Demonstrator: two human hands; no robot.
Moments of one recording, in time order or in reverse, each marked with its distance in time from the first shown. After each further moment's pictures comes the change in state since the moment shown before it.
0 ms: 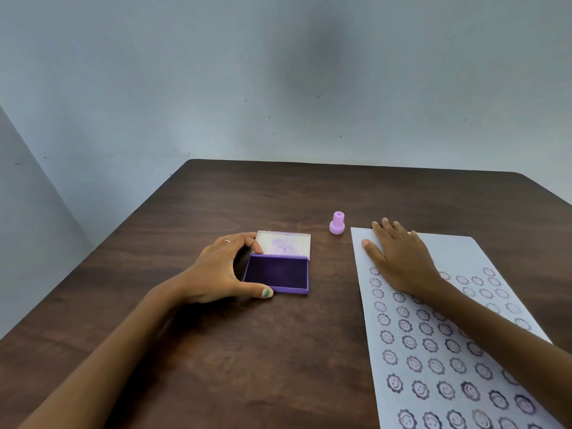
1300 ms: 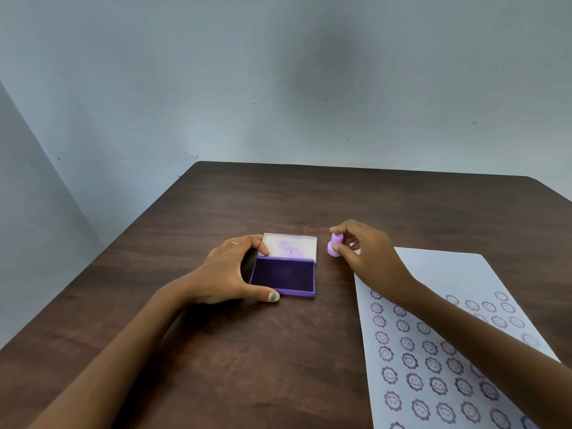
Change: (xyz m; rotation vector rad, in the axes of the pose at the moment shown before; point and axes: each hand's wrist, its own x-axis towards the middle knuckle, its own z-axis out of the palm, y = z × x) left_hand -0.003 0.003 -0.001 0.006 -0.027 -0.031; right_hand -0.013 -0.063 -0.020 0.600 0.184 -0.255
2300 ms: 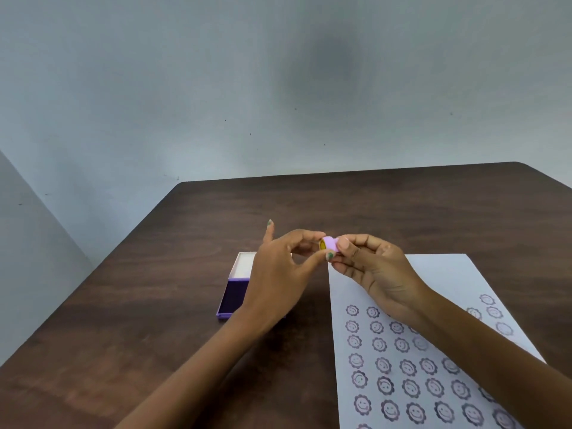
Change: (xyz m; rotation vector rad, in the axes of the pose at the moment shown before) left_hand 0.053 0.114 0.059 -0.229 0.558 0.251; right_hand -0.013 0.030 -0.031 1.300 -0.008 0.426
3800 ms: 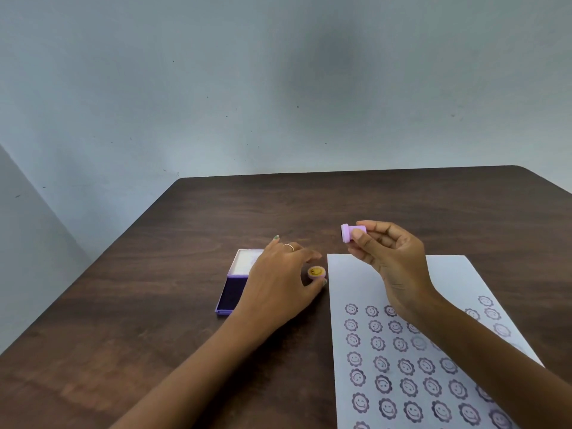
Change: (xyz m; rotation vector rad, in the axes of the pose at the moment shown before) left_hand -0.010 -0.010 0.002 0.443 -0.198 0.031; right_hand -0.002 -0.003 -0.002 -0.320 0.299 -0.263
